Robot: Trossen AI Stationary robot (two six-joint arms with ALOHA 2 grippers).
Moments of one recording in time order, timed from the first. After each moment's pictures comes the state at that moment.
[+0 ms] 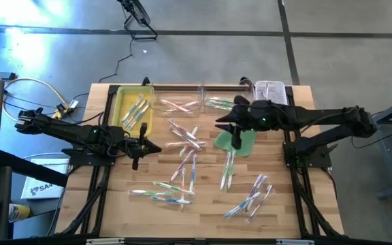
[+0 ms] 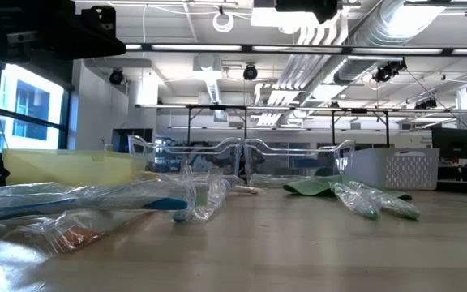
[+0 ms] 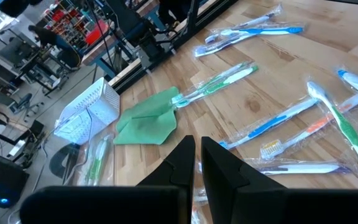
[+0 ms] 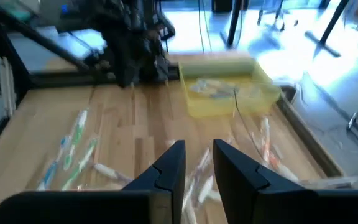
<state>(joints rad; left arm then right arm) -0.18 0.64 0.40 0.00 -0.12 0.60 -0.01 1.19 1.07 -0.23 0.13 0.05</state>
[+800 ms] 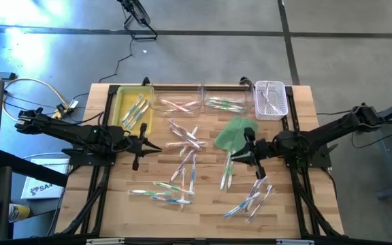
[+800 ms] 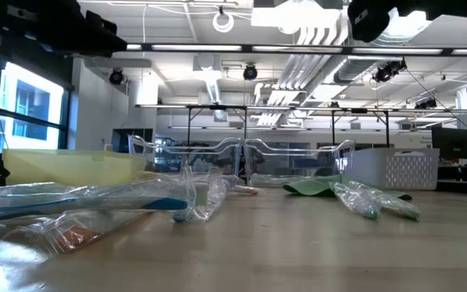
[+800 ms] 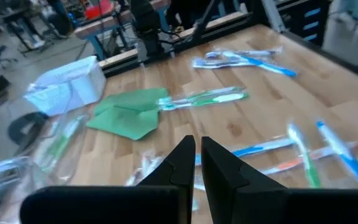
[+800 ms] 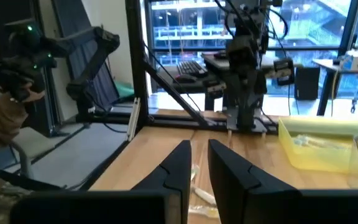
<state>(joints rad) -0.18 0.65 0.40 0.02 -0.09 0.27 0.28 0.96 0.42 0.57 0.05 0.03</state>
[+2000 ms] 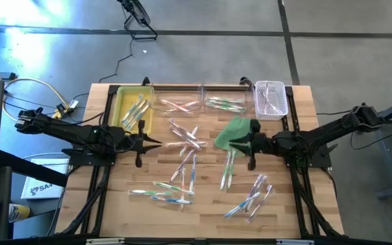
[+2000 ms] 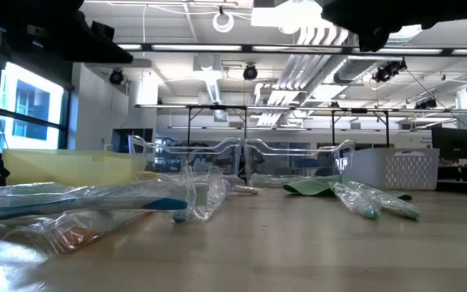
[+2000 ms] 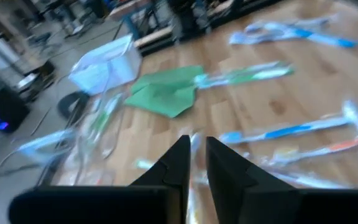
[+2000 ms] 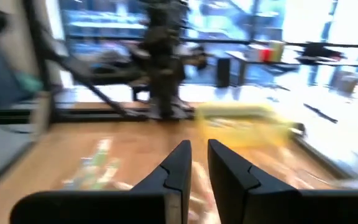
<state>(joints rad) -0.18 0.65 0.40 -0.03 -0.30 0.31 0.27 0.96 0.42 0.50 0.42 0.00</state>
